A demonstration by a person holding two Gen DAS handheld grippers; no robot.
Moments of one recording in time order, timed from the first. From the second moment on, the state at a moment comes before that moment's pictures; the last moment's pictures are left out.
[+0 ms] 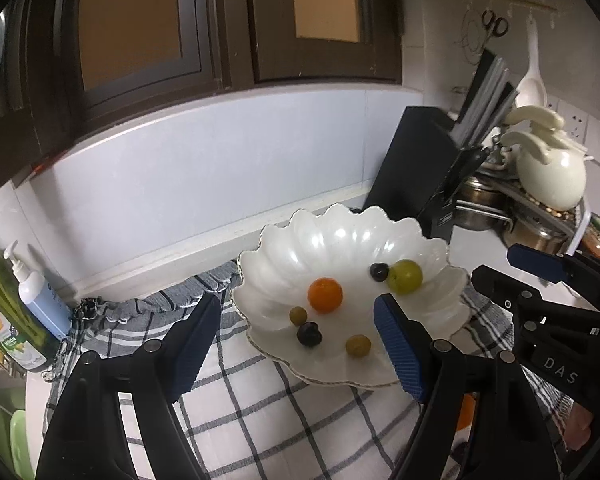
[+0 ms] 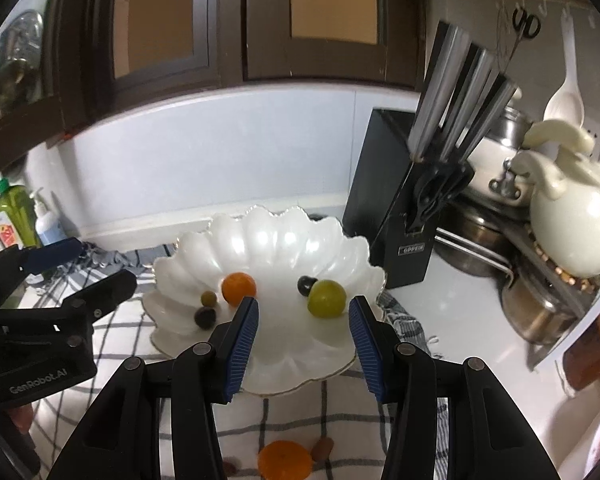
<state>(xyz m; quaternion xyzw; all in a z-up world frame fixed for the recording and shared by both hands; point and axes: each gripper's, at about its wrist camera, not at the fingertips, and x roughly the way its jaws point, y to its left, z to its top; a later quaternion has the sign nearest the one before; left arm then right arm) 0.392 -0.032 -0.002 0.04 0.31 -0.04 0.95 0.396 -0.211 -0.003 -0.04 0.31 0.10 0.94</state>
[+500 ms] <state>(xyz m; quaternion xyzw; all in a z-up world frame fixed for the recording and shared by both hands) 0.337 -0.032 0.014 0.04 0.28 -0.05 0.96 0.347 -0.219 0.006 -0.05 0.30 0.11 0.95</state>
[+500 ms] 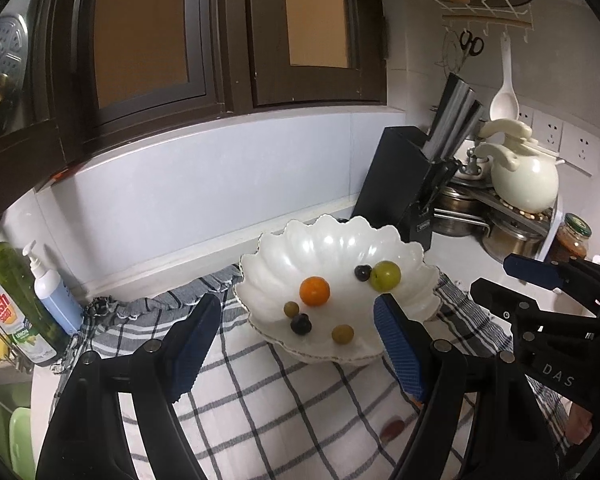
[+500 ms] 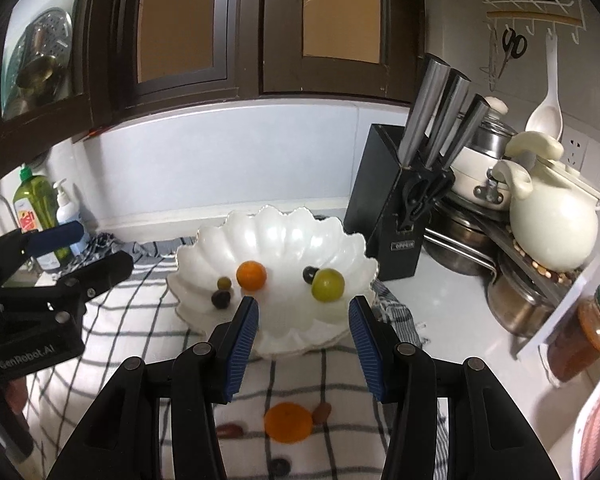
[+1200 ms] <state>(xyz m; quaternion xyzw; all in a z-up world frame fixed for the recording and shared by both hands) 0.295 -0.045 -0.024 0.05 0.32 -0.09 0.94 0.299 -0.230 -0.029 -0.04 0.35 0.11 0.93</state>
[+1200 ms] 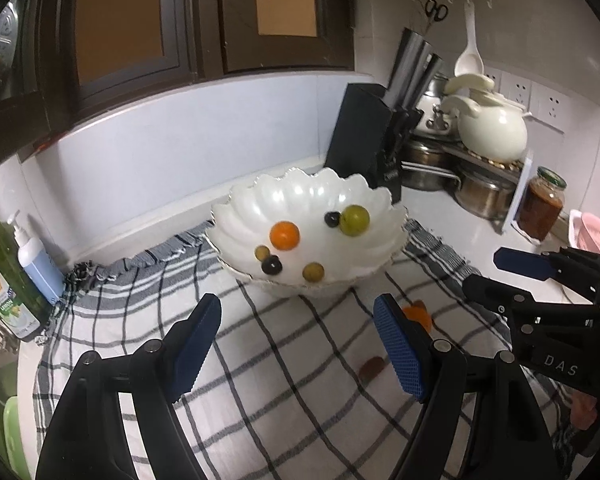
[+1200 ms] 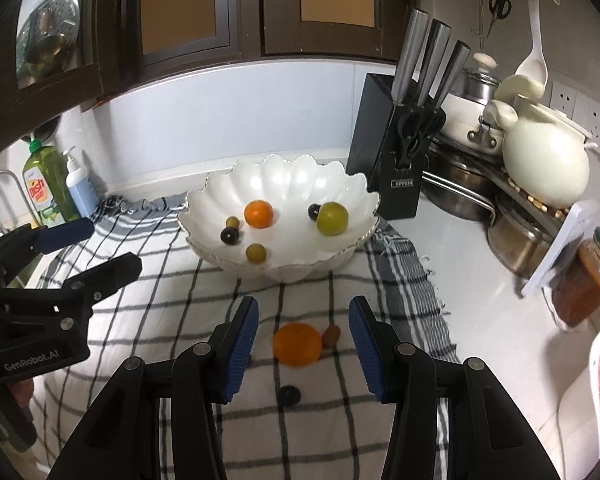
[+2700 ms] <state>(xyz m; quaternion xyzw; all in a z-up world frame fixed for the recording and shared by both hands) 0.308 -0.096 -0.126 0.13 0.40 -0.22 0.88 0.292 -0.224 -0.118 -0.03 0.43 0.15 0.89</state>
